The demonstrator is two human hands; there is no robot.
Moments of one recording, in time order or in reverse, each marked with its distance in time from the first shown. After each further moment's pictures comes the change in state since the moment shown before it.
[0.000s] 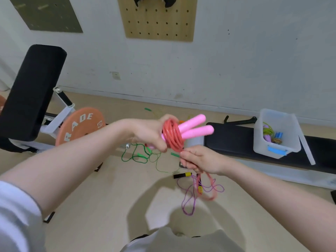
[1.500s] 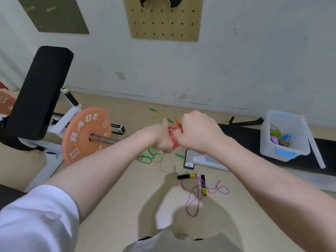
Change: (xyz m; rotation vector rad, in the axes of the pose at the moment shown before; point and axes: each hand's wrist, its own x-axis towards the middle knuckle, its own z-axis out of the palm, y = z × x) left_hand 0.034 -0.010 0.011 0.680 0.221 -0.318; right_hand 0.021 -0.084 -0.017 -0.873 0.502 -0.096
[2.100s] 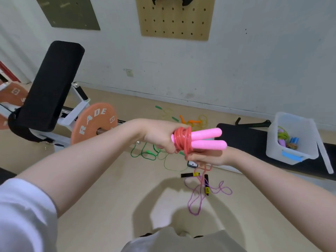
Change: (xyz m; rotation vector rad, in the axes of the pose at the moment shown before) left_hand -0.054 -0.011 -0.021 -0.454 -0.237 0.446; right_hand -0.027 0.038 0.045 0.633 -0.700 0.047
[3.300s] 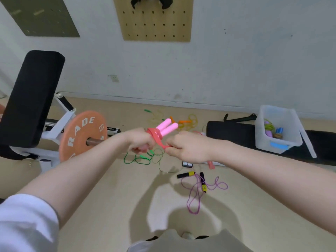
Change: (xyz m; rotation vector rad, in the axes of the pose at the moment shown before) left_hand 0.018 -0.086 -0.003 -0.332 0.365 -0.431; right_hand 0.010 -0.063 0.009 -0.536 0.206 -0.214
